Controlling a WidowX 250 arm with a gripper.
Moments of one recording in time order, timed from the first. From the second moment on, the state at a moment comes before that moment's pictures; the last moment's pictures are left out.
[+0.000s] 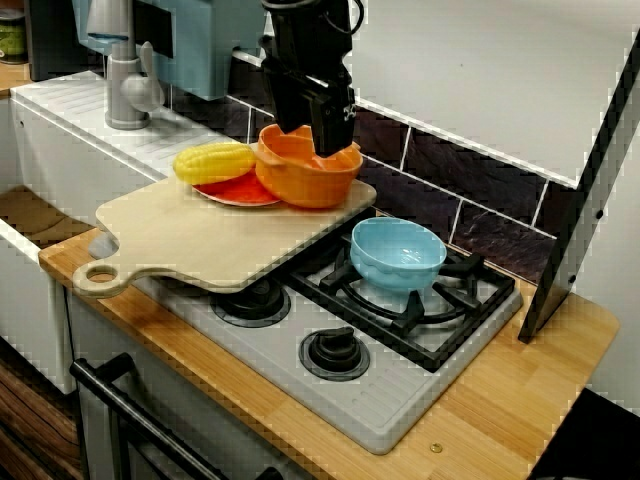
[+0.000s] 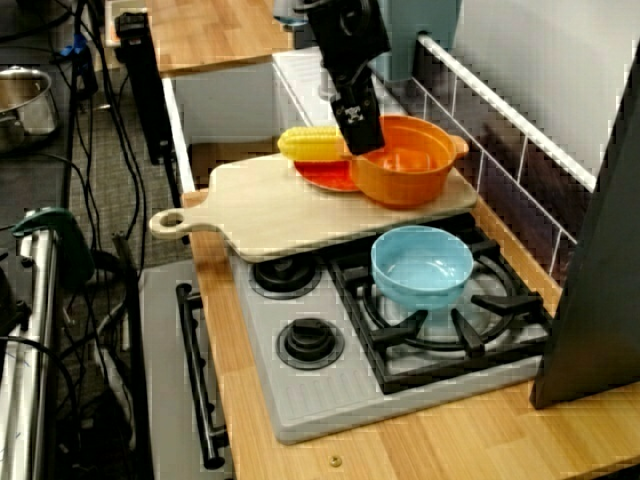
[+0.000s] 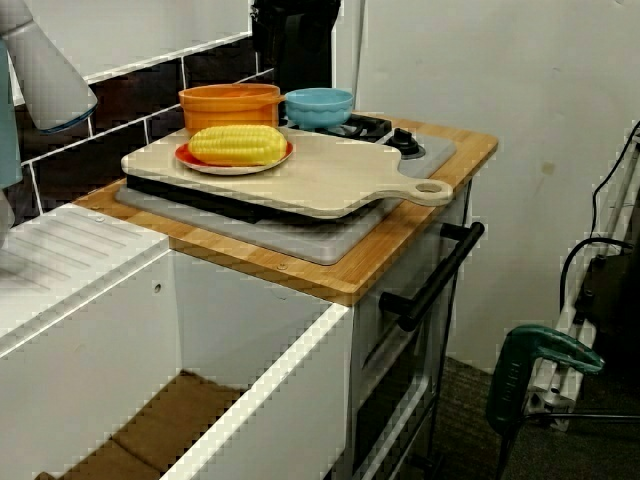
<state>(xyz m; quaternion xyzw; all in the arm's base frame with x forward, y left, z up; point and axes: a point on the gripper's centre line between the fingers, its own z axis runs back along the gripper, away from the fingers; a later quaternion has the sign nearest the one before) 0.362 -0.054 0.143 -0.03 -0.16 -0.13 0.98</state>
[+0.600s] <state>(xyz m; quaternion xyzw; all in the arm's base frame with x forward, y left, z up) 0.359 -0.022 0.153 -0.01 -0.17 -0.06 0.98</state>
